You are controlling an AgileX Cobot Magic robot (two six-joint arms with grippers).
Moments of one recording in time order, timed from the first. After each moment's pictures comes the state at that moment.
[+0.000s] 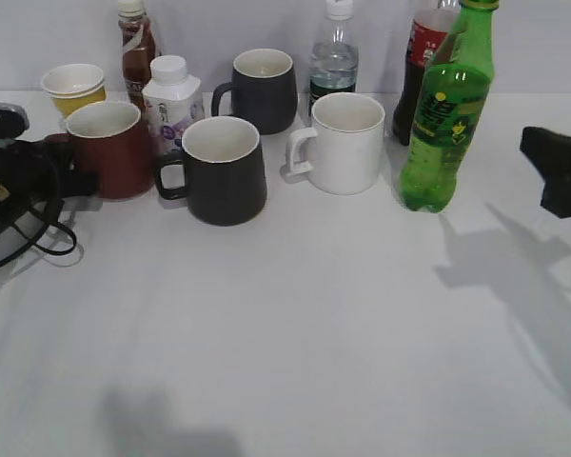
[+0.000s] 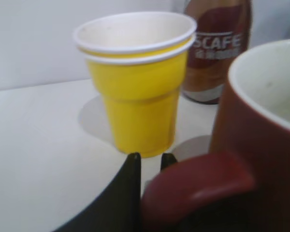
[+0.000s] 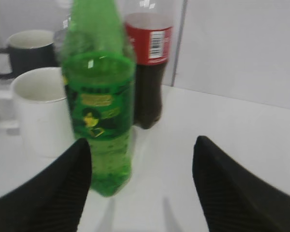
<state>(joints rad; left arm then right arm) -0.11 2.04 -0.72 0.06 -1.03 0.03 0.19 1.19 -0.34 -0.14 -0.60 0.02</state>
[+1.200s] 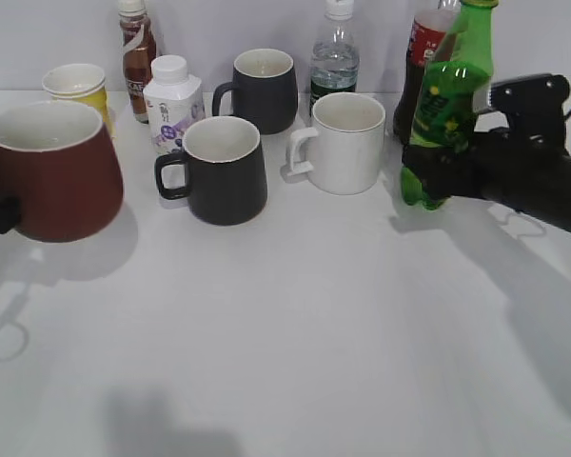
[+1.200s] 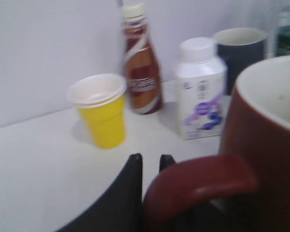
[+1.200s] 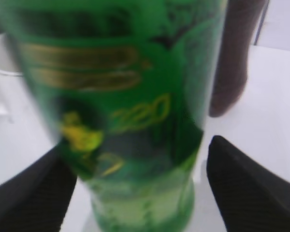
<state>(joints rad) -0.16 1.31 -0.31 0.14 -0.73 0.03 0.19 1.85 -0.67 -0.37 -0.83 0.23</state>
